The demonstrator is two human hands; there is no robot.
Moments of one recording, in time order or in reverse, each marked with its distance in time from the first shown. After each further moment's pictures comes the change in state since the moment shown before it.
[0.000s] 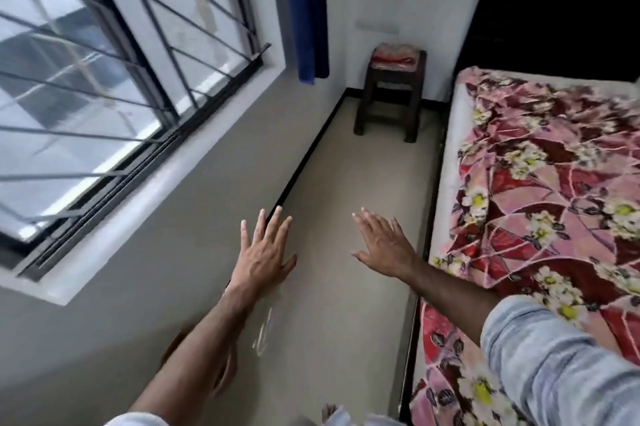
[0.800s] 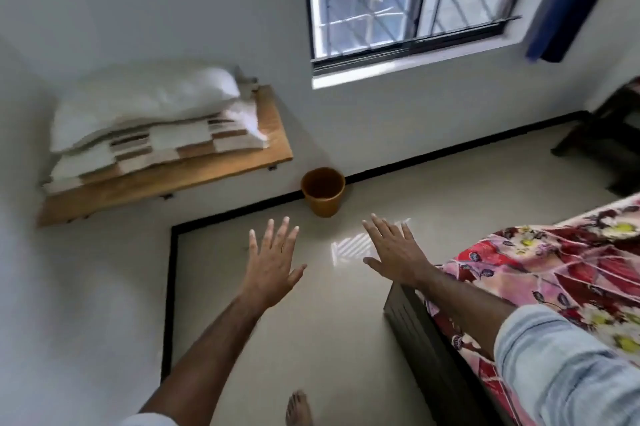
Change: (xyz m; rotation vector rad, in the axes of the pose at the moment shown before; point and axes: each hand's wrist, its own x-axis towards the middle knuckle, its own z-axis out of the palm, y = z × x) left_hand -0.584 0.408 0.068 -0.003 -0.010 -0.862; right_hand -0.463 -0.028 0.069 -0.128 -0.166 -0.871
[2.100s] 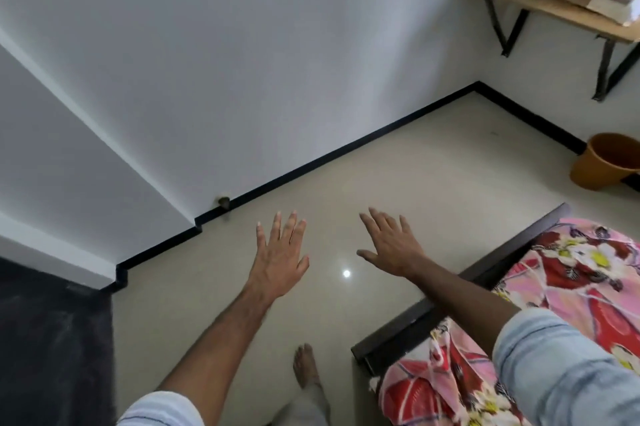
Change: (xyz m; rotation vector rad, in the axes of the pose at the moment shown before) left_hand -0.629 0.776 0.057 -0.178 -0.151 -1.378; right_hand -0.639 0.088 0.119 -0.287 -0.296 -1.327
